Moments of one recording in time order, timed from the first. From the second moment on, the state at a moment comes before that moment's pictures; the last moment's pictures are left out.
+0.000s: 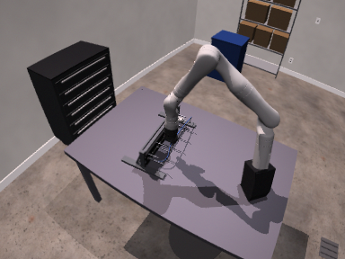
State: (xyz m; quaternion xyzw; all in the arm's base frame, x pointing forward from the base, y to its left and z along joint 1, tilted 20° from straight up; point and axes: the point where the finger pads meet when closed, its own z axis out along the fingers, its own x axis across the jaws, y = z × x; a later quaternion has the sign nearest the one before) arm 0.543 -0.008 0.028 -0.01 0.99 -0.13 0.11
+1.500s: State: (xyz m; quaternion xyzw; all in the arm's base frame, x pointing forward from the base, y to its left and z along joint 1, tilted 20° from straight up) arm 0.546 -0.014 0.012 -0.01 0.99 -0.13 0.11
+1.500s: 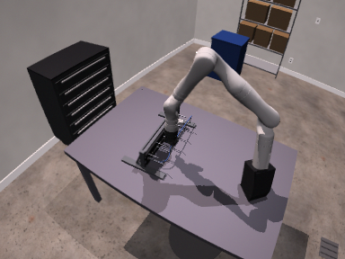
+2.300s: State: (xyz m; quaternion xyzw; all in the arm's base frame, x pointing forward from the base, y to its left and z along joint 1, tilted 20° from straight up) arm 0.572 -0.012 0.018 -0.01 0.99 -0.13 0.11
